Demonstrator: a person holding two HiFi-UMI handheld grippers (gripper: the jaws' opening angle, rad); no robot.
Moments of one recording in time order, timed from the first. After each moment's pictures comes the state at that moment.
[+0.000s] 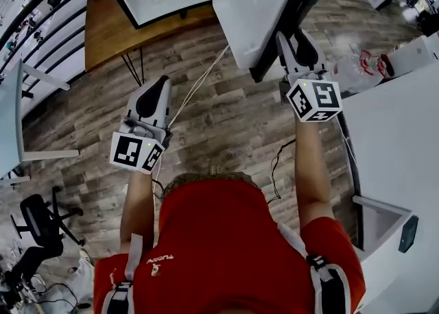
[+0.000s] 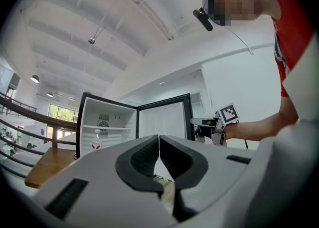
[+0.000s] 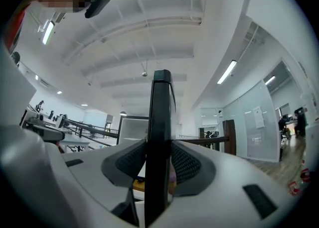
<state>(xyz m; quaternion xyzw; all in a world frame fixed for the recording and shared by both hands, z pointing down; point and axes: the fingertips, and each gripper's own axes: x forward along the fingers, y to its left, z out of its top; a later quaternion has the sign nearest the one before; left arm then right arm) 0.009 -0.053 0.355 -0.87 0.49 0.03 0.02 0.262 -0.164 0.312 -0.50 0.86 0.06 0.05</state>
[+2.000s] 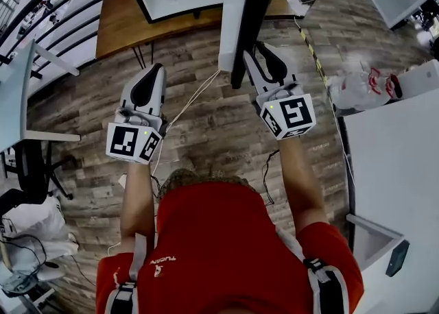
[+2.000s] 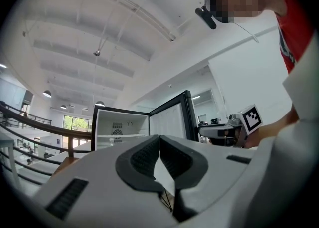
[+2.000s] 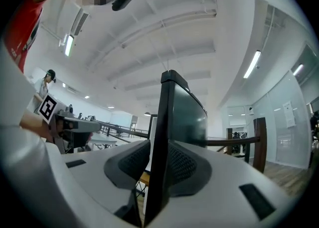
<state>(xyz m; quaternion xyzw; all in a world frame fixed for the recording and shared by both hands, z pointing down) -0.007 -0.058 0.330 -0.82 0.56 0.03 0.06 0.171 -0.126 0.327 -0.37 0.92 0.09 0.04</state>
